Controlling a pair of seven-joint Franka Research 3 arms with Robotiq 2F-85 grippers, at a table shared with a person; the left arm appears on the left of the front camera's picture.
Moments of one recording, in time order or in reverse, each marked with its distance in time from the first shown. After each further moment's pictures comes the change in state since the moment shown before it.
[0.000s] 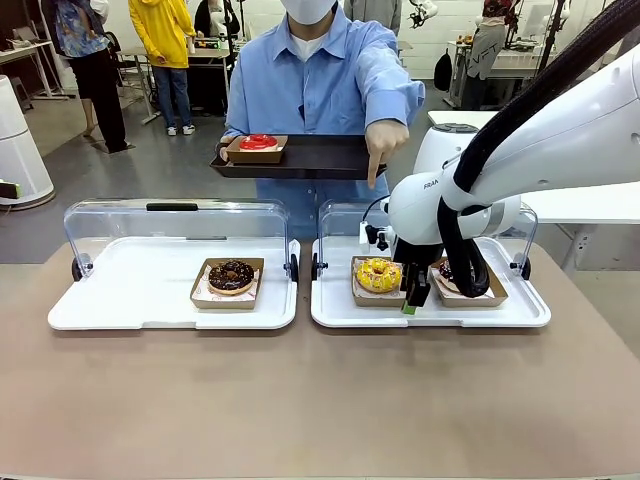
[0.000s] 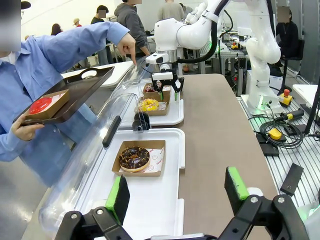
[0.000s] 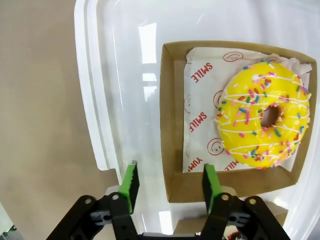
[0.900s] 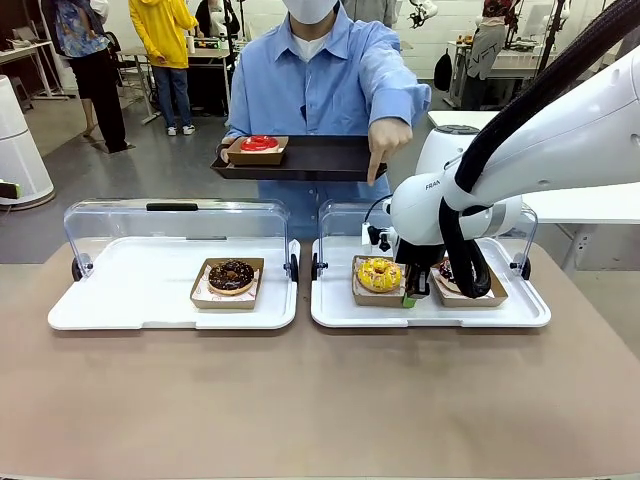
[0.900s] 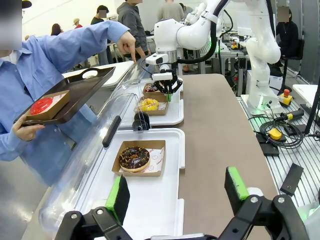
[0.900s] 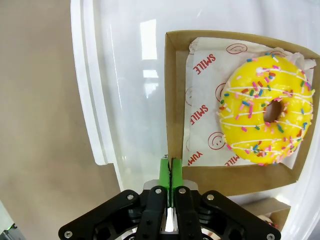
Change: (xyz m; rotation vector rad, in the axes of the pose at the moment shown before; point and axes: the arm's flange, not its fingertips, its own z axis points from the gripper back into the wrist) left arm 0.000 0.000 0.000 0.000 0.000 0.000; right arm -0.004 -0.002 -0.003 0.005 0.001 -0.007
